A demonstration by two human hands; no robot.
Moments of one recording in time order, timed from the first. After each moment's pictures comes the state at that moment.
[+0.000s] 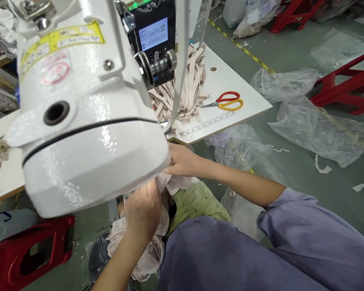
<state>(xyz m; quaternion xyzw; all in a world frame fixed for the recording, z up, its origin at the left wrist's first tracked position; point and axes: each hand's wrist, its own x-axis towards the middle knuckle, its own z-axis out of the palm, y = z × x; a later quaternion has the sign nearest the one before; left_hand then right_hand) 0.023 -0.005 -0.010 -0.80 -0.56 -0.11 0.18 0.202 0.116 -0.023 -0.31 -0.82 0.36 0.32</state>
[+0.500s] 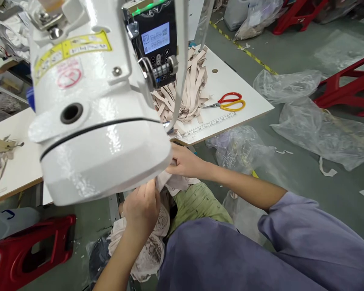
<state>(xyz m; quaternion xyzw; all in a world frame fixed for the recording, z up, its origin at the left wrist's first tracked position) 0.011 -0.009 -0.015 -0.79 -0.58 -0.12 0.12 0.205 0.109 -0.030 -0.31 -0.79 0.38 0.36</state>
